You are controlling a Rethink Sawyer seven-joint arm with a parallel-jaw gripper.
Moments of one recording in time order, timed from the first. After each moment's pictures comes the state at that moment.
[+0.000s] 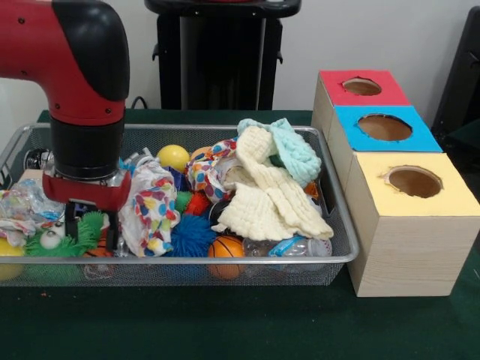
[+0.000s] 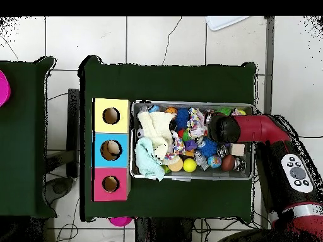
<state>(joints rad) -0.75 -0.41 0.46 1.35 -0.80 0.62 1.93</state>
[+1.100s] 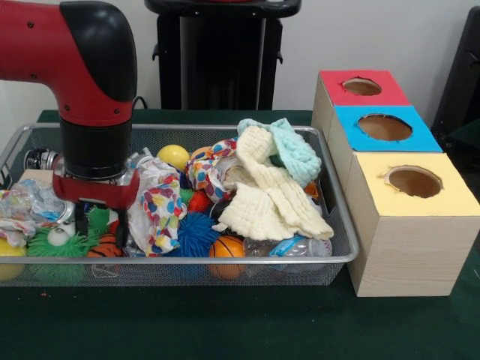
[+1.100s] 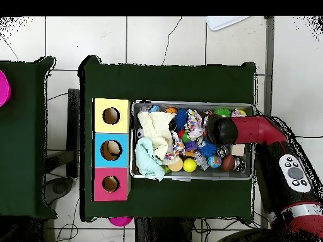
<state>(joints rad) -0.75 -0.41 0.46 1.37 -0.79 0.62 1.93</state>
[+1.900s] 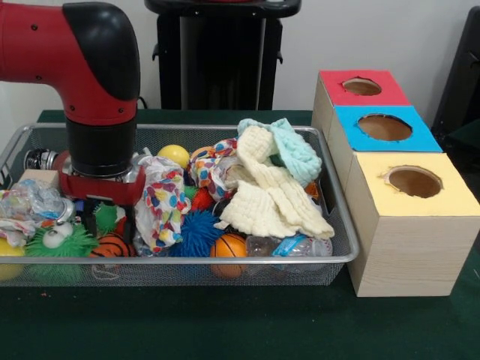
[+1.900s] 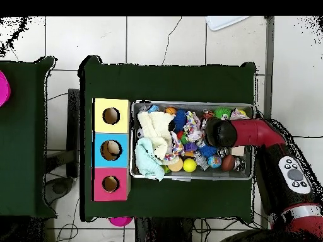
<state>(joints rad) -0.76 -0.40 0.46 1.40 -0.77 0.61 1.93</state>
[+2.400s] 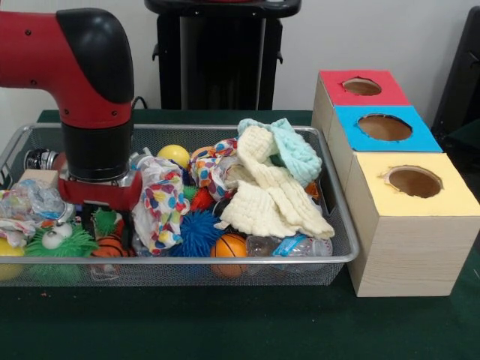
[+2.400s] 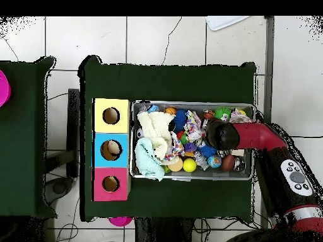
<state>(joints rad) -0.79 -0.38 0.47 1.41 -0.77 0.53 1.93</state>
